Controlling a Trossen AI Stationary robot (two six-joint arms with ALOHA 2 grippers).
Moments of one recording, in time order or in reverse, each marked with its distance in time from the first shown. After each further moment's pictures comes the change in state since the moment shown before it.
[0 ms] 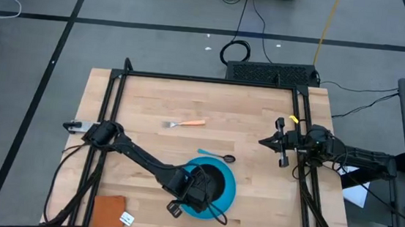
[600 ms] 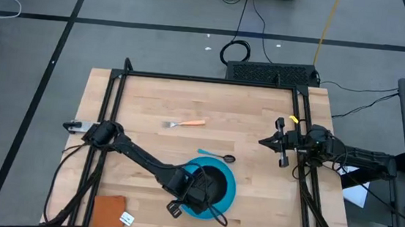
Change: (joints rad) left arm 0.002 0.000 0.015 0.005 0.012 0.059; right arm 0.000 0.000 -0.001 0.000 0.000 0.000
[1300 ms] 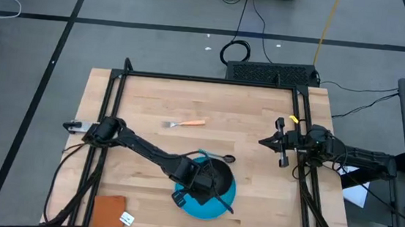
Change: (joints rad) left arm 0.076 0.000 0.004 -0.004 0.034 0.142; right arm 0.000 0.000 0.000 0.000 0.000 0.000
